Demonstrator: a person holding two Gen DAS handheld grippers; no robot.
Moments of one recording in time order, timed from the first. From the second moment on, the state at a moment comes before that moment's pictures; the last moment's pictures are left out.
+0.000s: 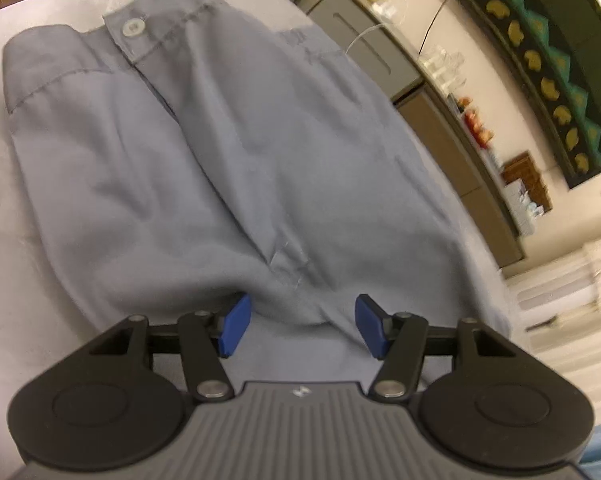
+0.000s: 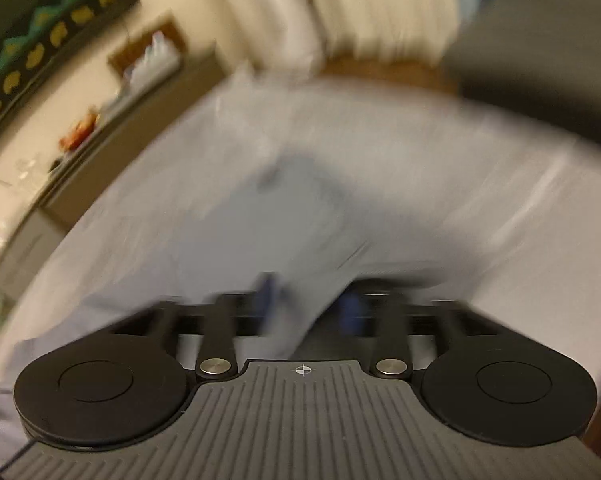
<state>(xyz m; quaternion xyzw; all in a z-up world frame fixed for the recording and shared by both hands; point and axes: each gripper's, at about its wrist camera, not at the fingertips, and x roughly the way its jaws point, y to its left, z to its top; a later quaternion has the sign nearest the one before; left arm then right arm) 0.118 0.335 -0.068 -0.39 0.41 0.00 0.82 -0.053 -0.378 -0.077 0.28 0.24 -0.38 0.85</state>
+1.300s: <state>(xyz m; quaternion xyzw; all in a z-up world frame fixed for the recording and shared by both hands) 0.125 0.368 -0.048 -0.36 0.39 0.04 0.85 0.025 0.038 -0.129 -0.23 0.32 0.31 0.86</state>
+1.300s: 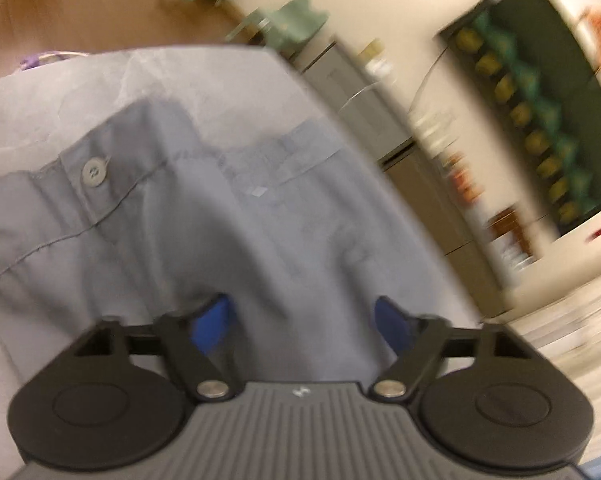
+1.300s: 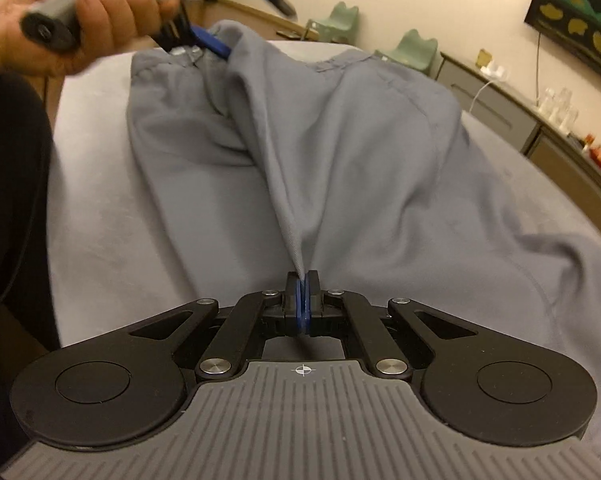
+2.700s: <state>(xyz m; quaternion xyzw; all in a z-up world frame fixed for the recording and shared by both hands) -0.047 0.412 -0.056 -0.38 0.32 0.15 0.86 -0.024 -0.153 -0.098 0.10 0.32 0.17 0.93</state>
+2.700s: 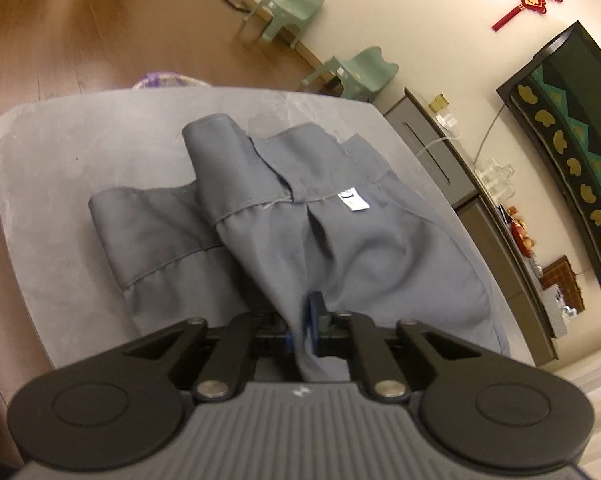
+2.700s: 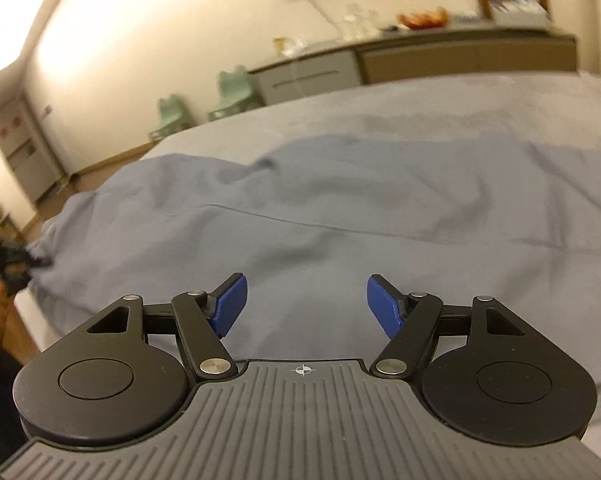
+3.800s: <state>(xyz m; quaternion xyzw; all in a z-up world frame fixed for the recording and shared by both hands) -0.025 0.412 -0.042 -0.23 0.37 0.19 0.88 0.003 0.015 -0.074 -0.13 0.30 0.31 0.89</state>
